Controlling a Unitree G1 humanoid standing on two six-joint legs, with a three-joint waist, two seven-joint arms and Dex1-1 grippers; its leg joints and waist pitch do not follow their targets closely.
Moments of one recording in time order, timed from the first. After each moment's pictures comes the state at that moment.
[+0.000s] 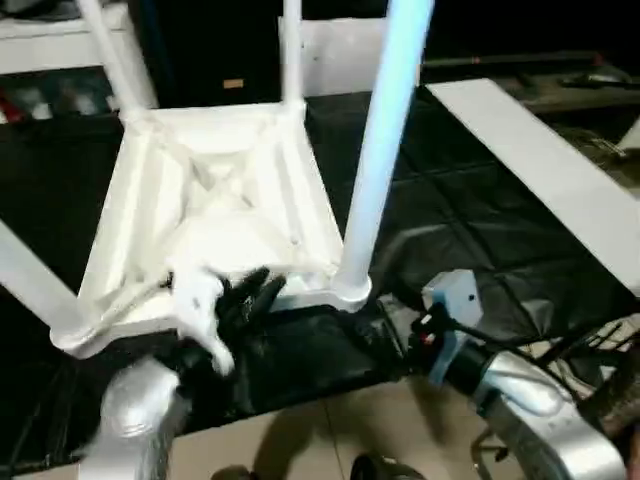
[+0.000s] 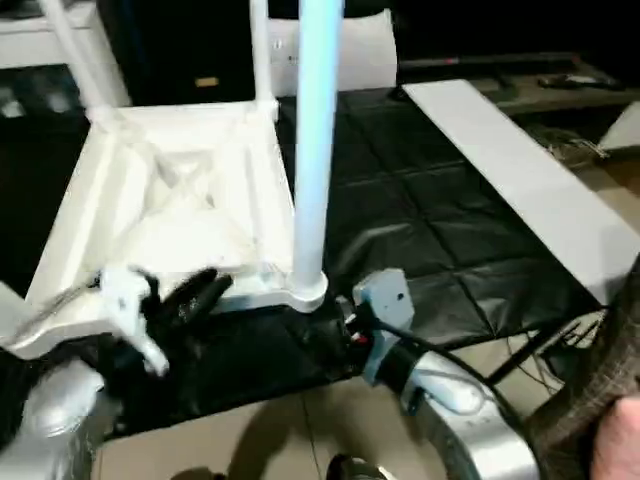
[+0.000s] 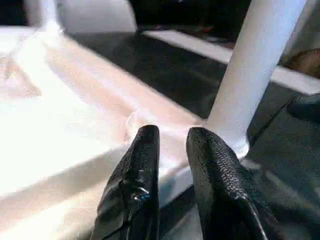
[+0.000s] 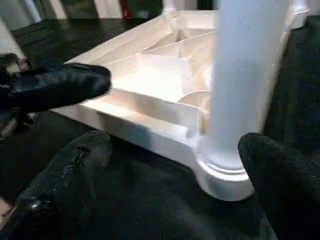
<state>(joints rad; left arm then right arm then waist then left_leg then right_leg) 0.17 0.09 0.02 -0.42 -0.13 0.33 -0.52 0.11 -0.23 0.17 -0.49 0.27 0.54 0.55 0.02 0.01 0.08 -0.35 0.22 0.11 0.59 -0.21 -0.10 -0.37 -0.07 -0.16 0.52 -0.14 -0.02</state>
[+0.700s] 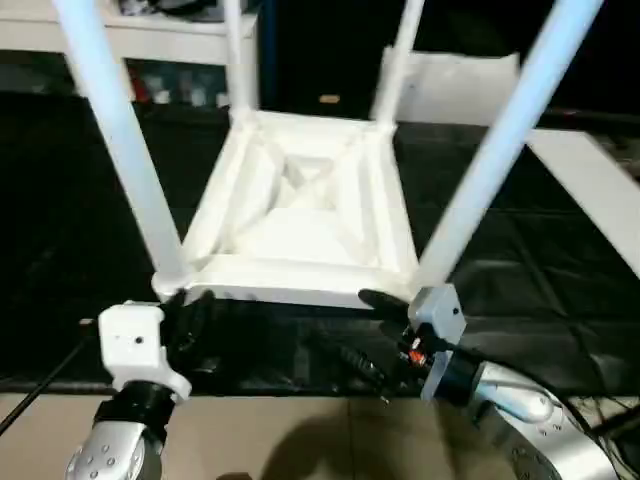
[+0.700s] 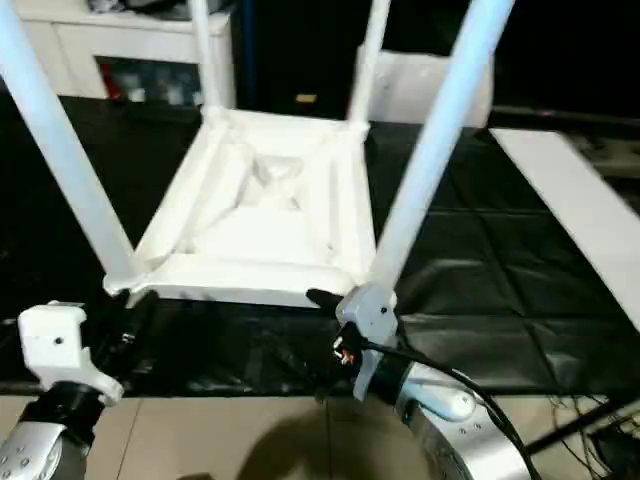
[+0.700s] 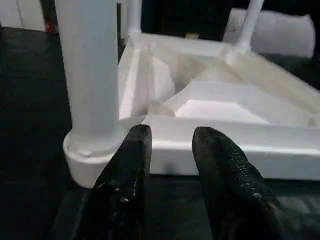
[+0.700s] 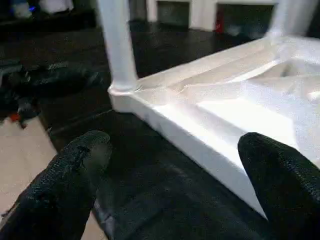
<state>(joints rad) 0.41 -0.02 0.10 -0.59 -0.05 0.30 -0.20 0.10 -0.26 0.20 -0.44 0.29 0.42 0.62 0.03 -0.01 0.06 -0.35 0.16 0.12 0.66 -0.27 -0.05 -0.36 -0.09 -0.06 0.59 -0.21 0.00</state>
